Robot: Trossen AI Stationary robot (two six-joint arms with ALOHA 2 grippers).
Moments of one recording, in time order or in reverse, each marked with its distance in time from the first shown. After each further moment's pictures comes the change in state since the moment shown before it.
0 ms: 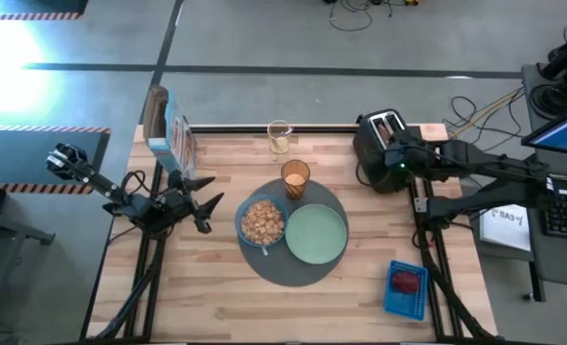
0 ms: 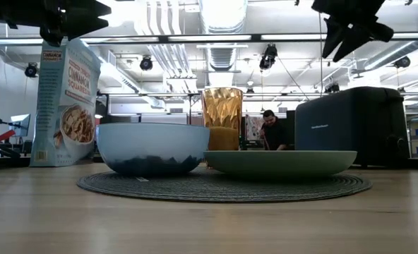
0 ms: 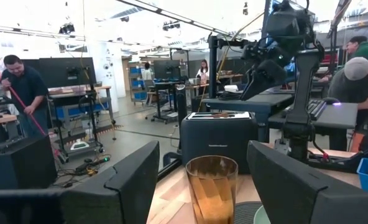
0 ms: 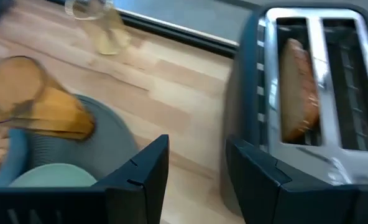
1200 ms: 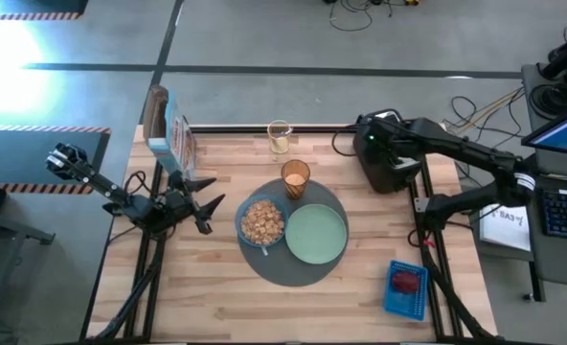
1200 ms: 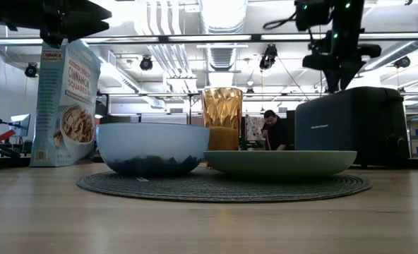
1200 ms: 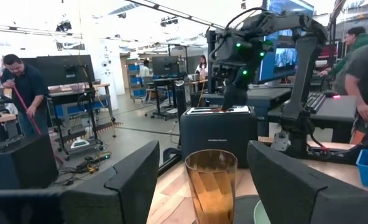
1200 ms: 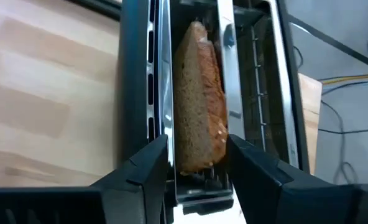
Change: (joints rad) left arm 0.000 0.000 -0.001 -0.043 0.002 -0.018; right arm -0.353 0.256 0.036 -0.105 0.025 -0.207
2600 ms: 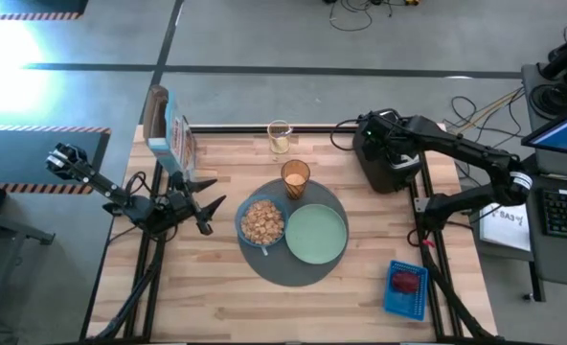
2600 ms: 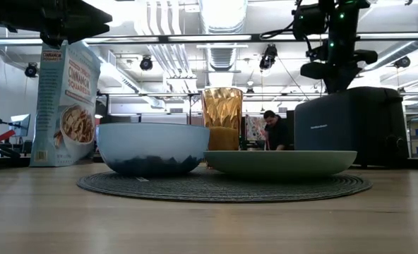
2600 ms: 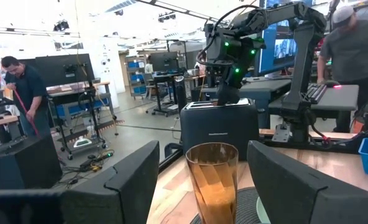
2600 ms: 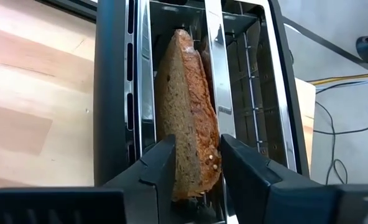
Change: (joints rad) left arm 0.000 0.001 0.000 -0.039 -0.001 -0.002; right arm -0.053 0.036 -0.029 0.075 0.004 -0.042
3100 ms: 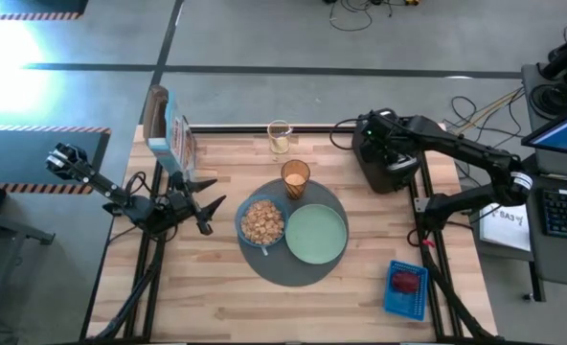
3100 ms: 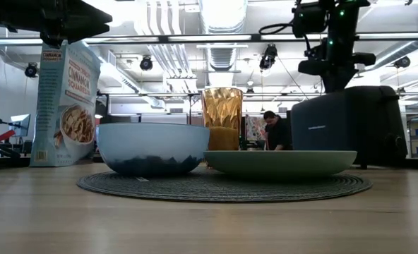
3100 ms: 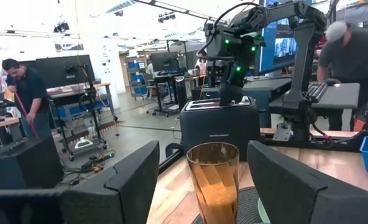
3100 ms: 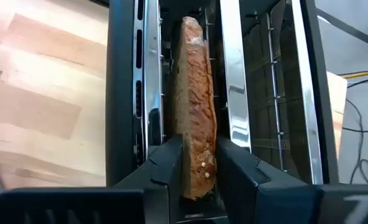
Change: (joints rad) left arm 0.000 0.000 0.000 0.000 0.000 0.012; right arm 0.002 -0.009 0.009 0.004 -0.084 -0.007
